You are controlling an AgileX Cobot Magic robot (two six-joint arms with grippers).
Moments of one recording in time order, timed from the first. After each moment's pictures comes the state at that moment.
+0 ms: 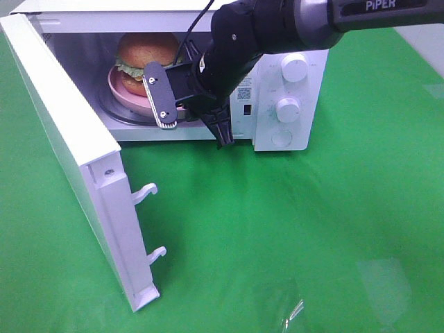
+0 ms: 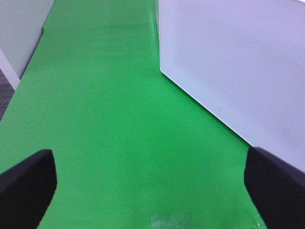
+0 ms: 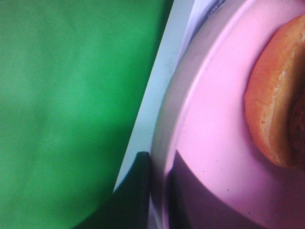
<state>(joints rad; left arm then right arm) 0.03 -0.01 -0.50 -0.07 1.05 0.11 0.64 2.18 -1.65 -0.13 0.43 -1.31</state>
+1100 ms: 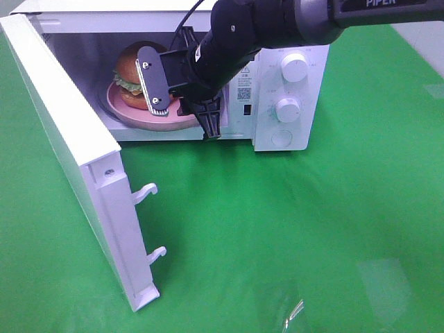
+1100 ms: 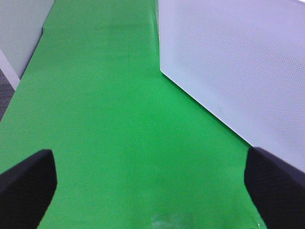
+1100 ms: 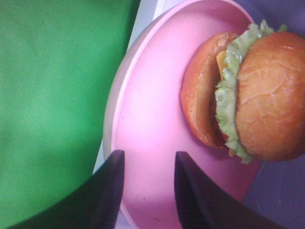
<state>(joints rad) 0.03 -0.01 -0.50 -0.07 1.05 0.11 0.64 2.18 -1.67 -0.05 0.37 -1.28</state>
